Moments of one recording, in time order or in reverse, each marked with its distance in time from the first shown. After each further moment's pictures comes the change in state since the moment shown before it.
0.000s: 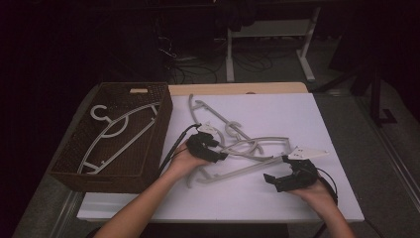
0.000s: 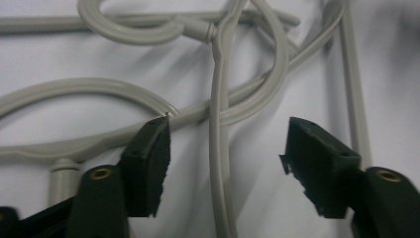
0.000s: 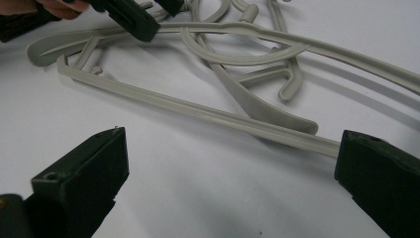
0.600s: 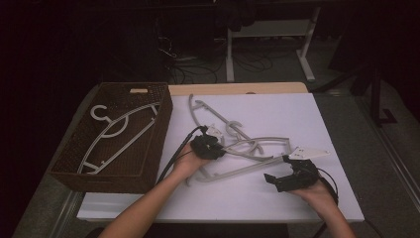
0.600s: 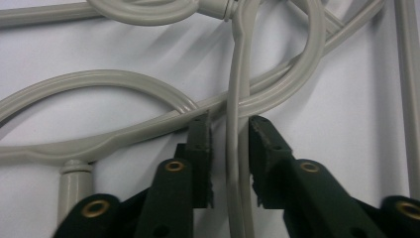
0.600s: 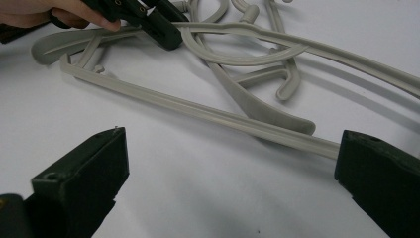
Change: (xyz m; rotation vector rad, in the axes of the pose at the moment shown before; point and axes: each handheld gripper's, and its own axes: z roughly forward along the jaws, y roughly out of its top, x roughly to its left) left arm -0.004 0.002 0.014 0.063 0.107 0.050; right arm -0.001 0.000 -0.001 -0.005 -0.003 0.004
